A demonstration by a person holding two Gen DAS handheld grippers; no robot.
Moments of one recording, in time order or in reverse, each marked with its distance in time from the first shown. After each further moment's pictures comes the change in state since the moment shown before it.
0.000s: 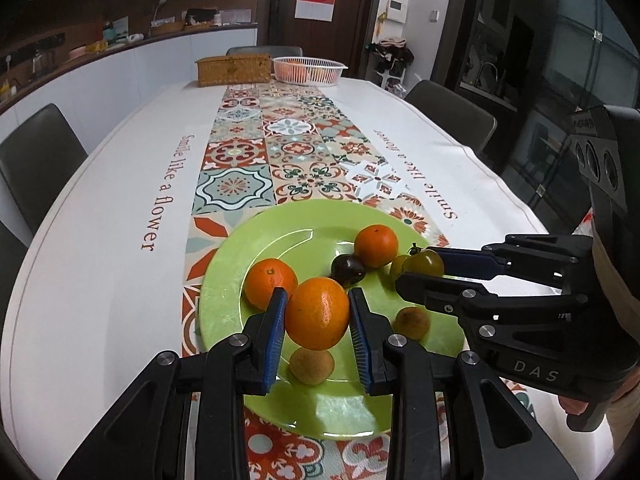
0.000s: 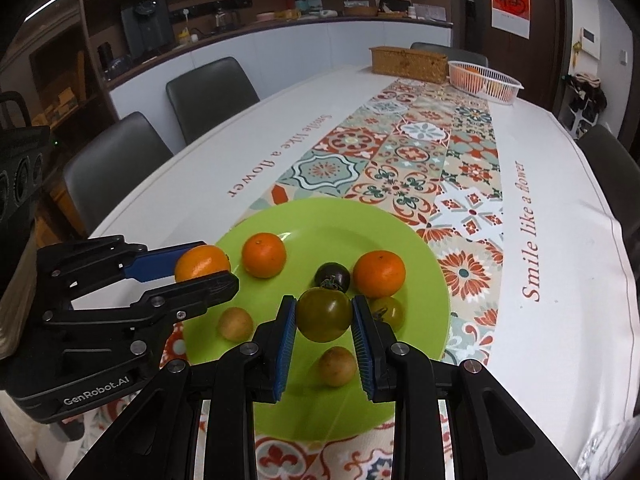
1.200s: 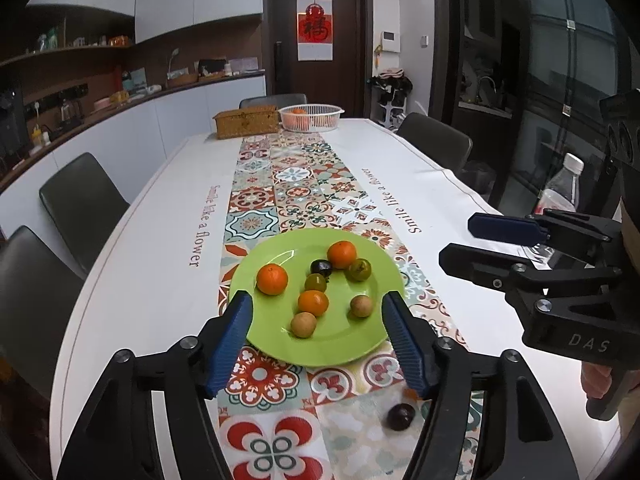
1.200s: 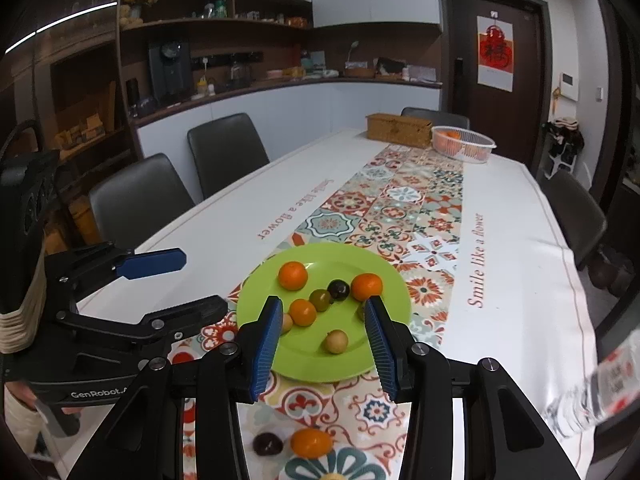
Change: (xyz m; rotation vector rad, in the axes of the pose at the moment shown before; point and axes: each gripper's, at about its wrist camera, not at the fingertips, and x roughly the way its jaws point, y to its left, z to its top) left arm -0.125 -0.062 -0.028 0.075 -0.148 0.113; right arm -0.139 0.029 -0.039 -0.040 -0.238 -0.046
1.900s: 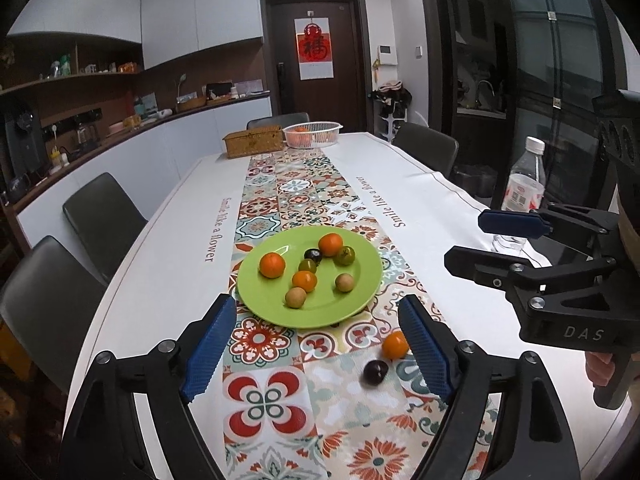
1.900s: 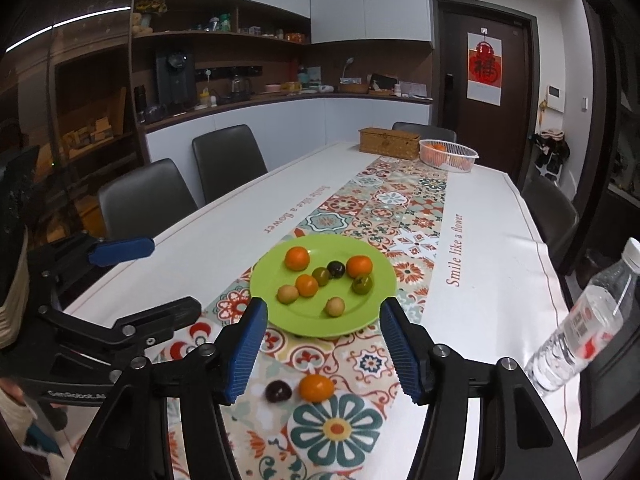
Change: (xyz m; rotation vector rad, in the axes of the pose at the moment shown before) left arm -0.068 -0.041 -0.040 0.044 -0.070 0.060; right arm -0.061 0.012 -0.042 -0.017 -0.048 -0.029
